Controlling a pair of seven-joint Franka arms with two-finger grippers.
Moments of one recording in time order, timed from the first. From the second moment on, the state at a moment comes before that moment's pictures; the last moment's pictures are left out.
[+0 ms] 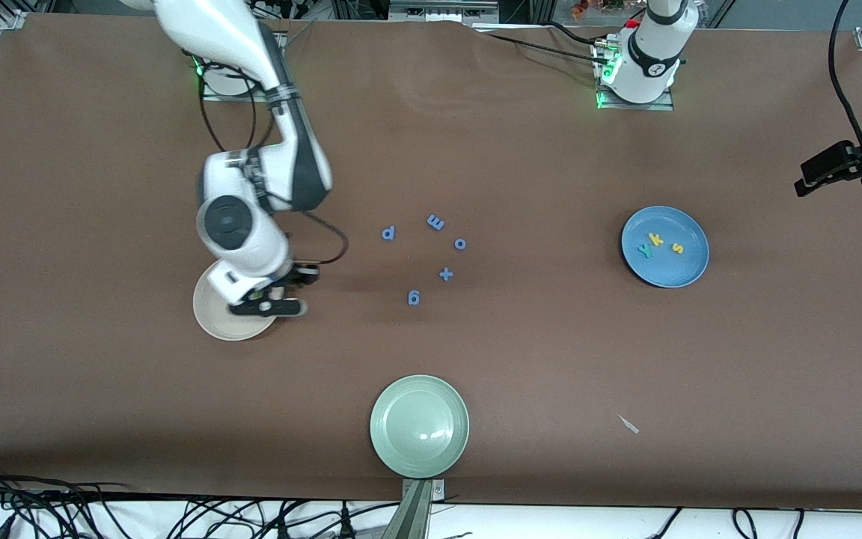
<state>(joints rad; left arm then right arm) -0.12 0.04 0.19 -1.51 -0.02 1.51 -0.04 0.90 0.60 -0.66 -1.69 0.35 2.09 0.04</state>
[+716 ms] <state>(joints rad) 0.00 0.04 0.04 -1.50 -0.02 1.51 -0.03 0.78 0.61 -0.69 -1.77 0.45 2.08 -0.28</state>
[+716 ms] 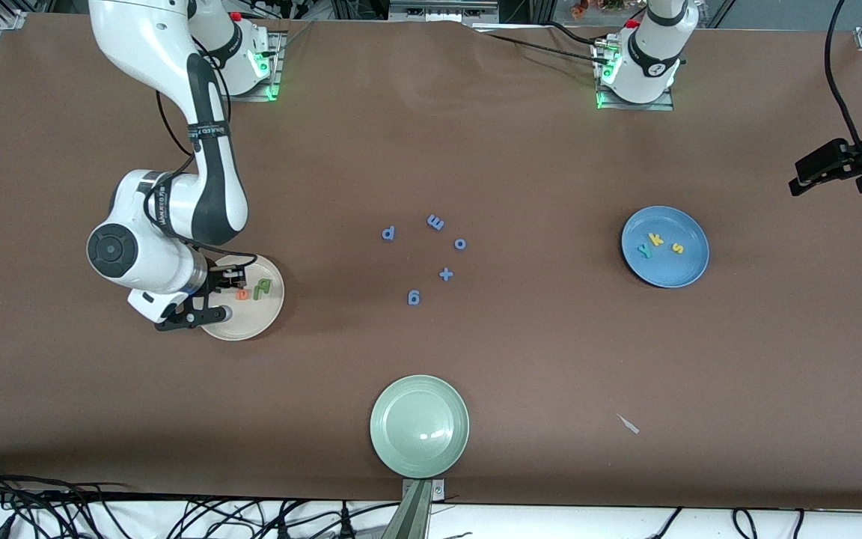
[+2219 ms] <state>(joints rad) -0.01 0.05 0.02 -1.49 -0.02 1.51 -0.03 0.66 0.42 -0.57 -1.32 0.16 1.60 -0.11</state>
